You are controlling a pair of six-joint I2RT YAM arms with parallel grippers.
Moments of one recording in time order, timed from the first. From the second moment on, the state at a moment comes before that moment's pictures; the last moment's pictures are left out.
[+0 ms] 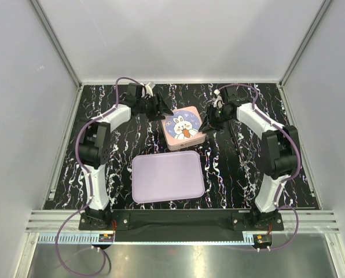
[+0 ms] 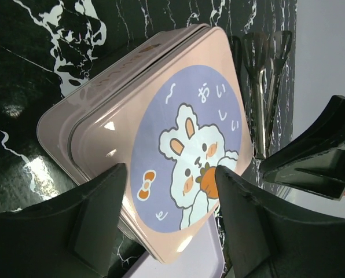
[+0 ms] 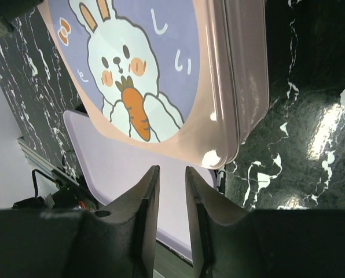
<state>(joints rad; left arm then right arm) -0.26 2.03 1.48 -0.16 0.66 -0.58 0.27 1.87 1.44 -0.64 -0.51 0.46</state>
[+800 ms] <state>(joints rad) -0.26 2.12 1.56 -0.12 0.68 -0.57 0.27 1.93 1.43 -0.54 -0.45 0.46</state>
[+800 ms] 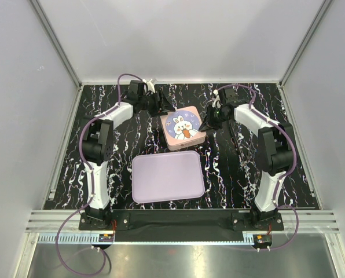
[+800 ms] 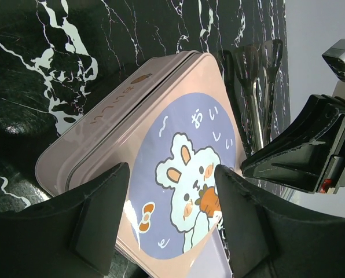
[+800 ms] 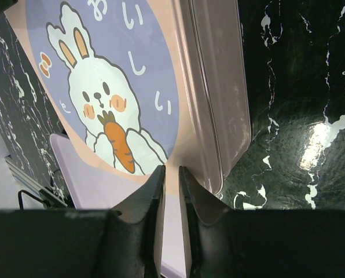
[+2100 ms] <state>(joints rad) -0.24 2.19 1.67 -0.30 0.52 -0.48 0.27 2.01 1.57 -0.56 -0.45 0.41</state>
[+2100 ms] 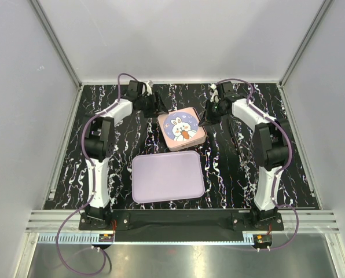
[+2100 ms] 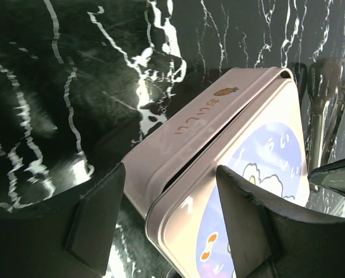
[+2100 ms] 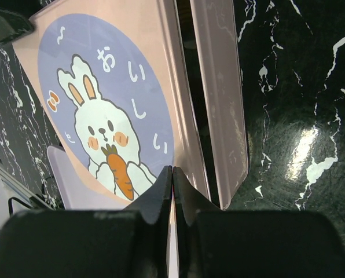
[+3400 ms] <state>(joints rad) -0.30 1.84 1.32 -0.43 0.33 -0.48 0.31 1.85 1.45 -0.58 -0.32 0.41</state>
